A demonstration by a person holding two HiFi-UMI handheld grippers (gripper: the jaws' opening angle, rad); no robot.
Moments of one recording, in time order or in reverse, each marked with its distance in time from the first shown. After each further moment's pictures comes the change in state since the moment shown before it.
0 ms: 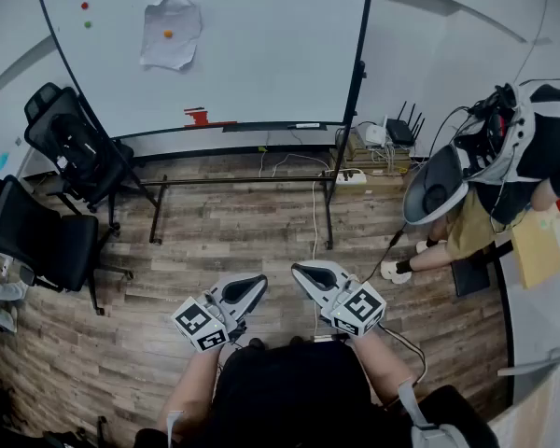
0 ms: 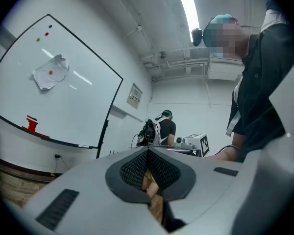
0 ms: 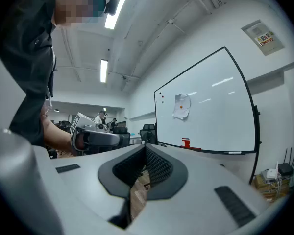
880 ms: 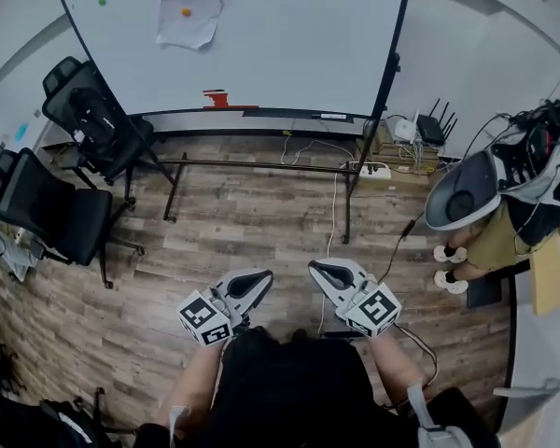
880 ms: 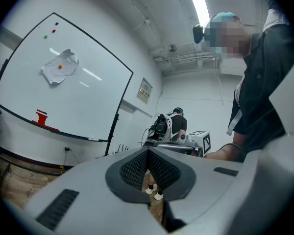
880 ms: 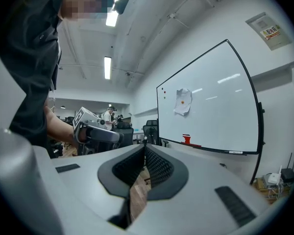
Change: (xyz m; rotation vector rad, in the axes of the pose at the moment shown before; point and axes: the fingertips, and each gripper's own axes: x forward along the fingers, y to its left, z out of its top) left arm 0.028 0.036 -0.018 -0.037 0.054 0.094; right arm -0.003 -0.051 -0.018 -0.035 0.046 0.055
